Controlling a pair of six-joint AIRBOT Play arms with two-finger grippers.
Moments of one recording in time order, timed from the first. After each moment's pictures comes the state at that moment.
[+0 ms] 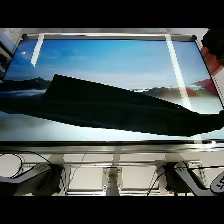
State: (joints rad) left arm 1.09 -1.19 1.25 0.76 -1.52 -0.64; right arm -0.94 -0.98 1.03 -1.36 1.40 0.97
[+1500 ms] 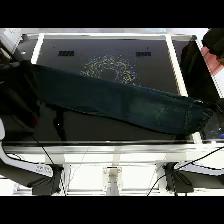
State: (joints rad) left arm 0.41 -1.71 1.64 0.80 -0.83 -1.02; right arm -0.93 -1.40 1.19 -1.05 1.22 1.10
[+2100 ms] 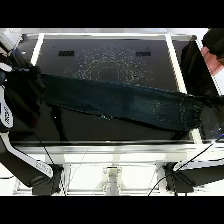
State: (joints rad) left arm 0.40 -1.89 1.76 1.12 -0.89 -1.34; right arm -0.80 -1.62 1.32 -1.09 1.06 1.28
